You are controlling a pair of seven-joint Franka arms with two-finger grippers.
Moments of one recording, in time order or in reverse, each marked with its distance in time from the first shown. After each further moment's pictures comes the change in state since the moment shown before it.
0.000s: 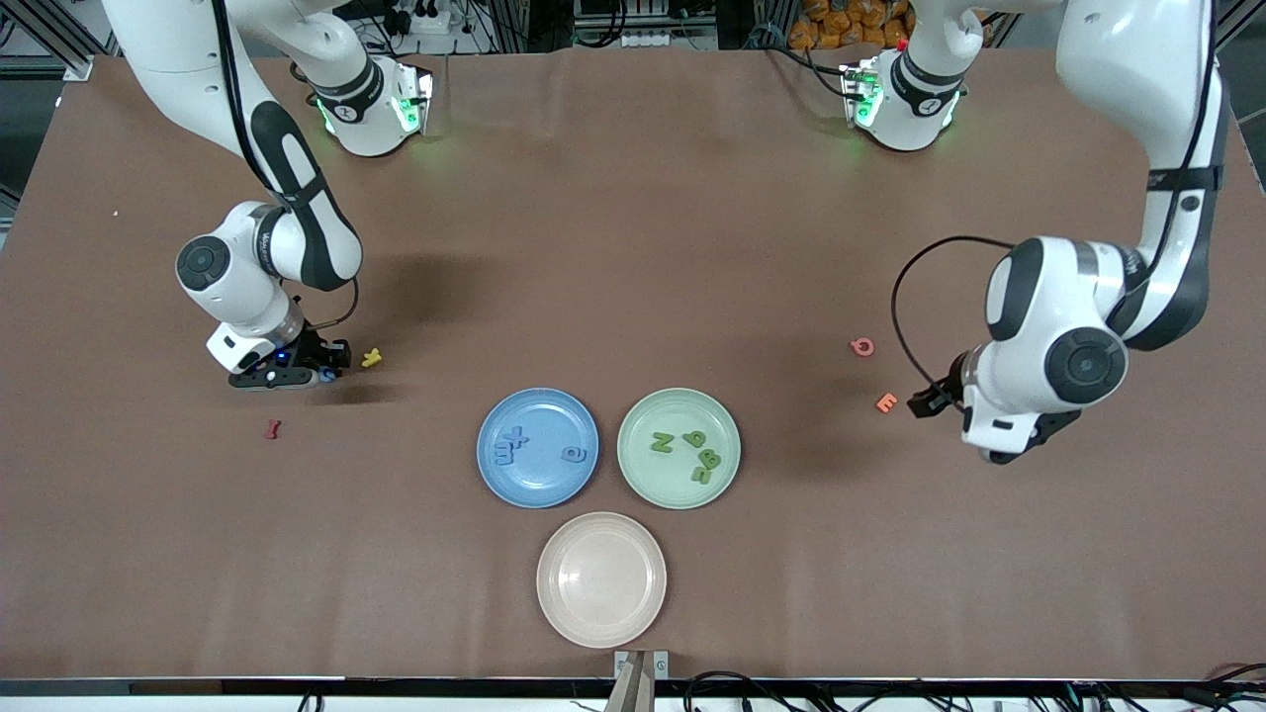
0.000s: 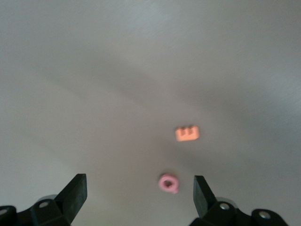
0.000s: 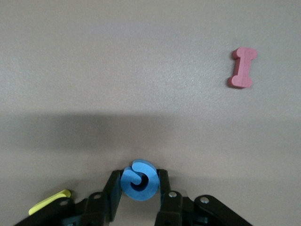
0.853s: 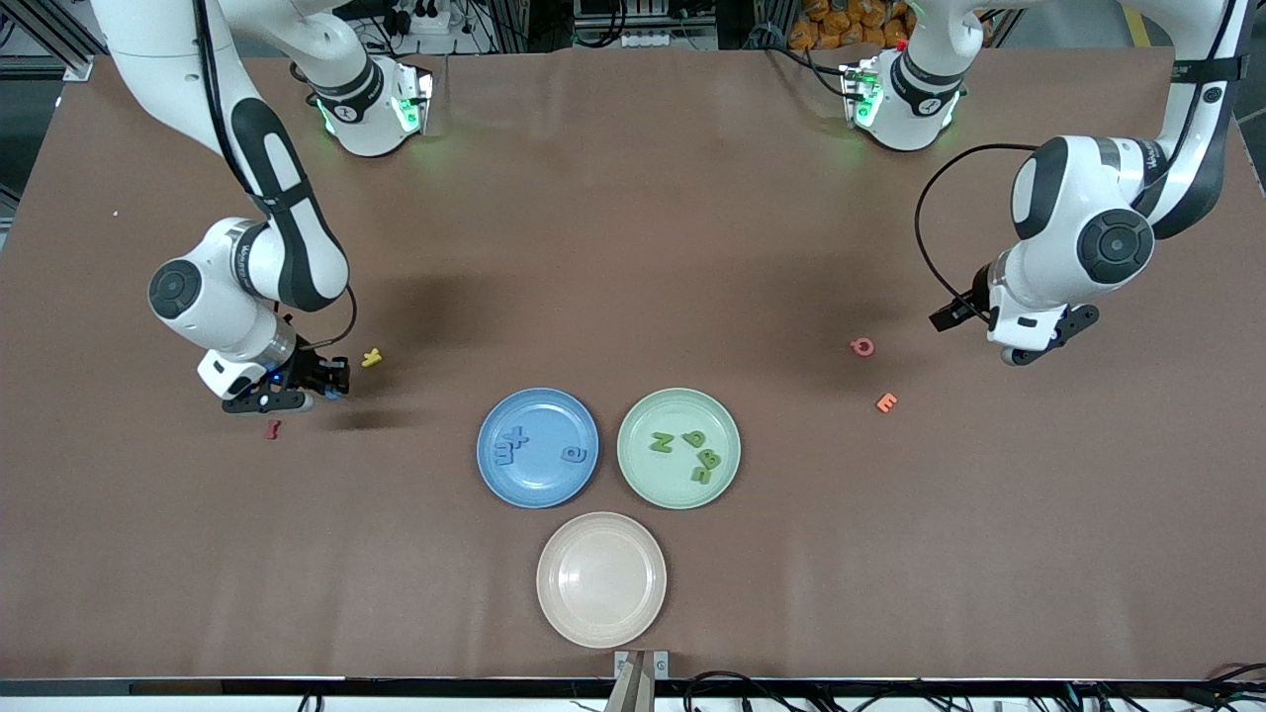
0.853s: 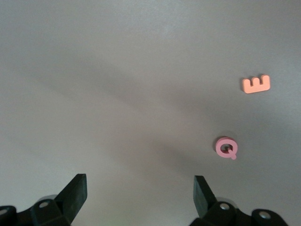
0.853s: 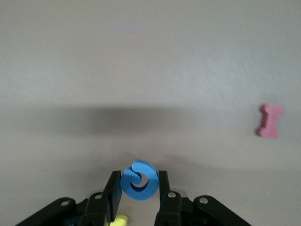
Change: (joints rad) left arm 0.135 -0.325 -0.080 -0.477 -0.007 0.160 0.055; right arm 0.001 0.003 0.006 0.186 0.059 -0.229 0.005
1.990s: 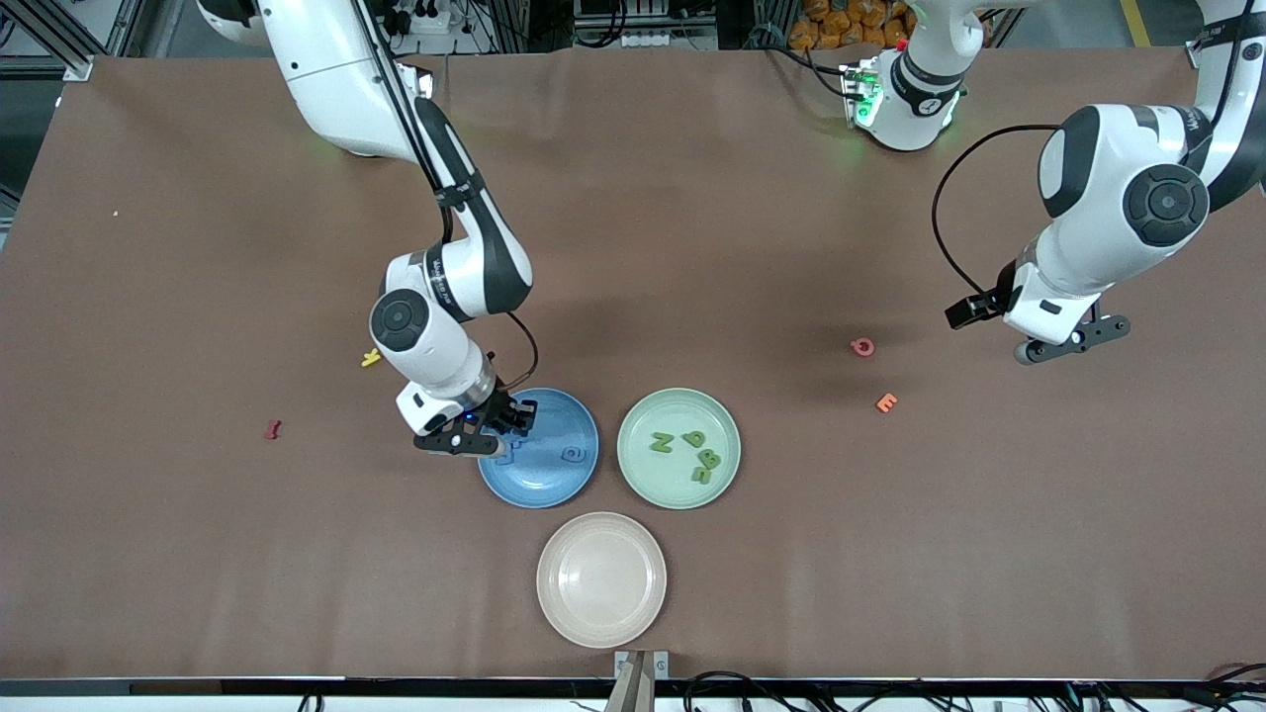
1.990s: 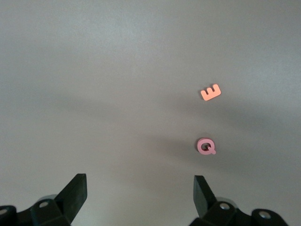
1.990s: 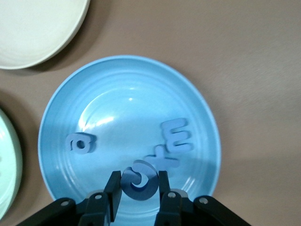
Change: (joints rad) left arm 0.015 -0.060 -0.012 0.060 0.000 0.012 0.265; right arm 0.304 0.257 0.098 0.476 0.013 -0.080 0.634
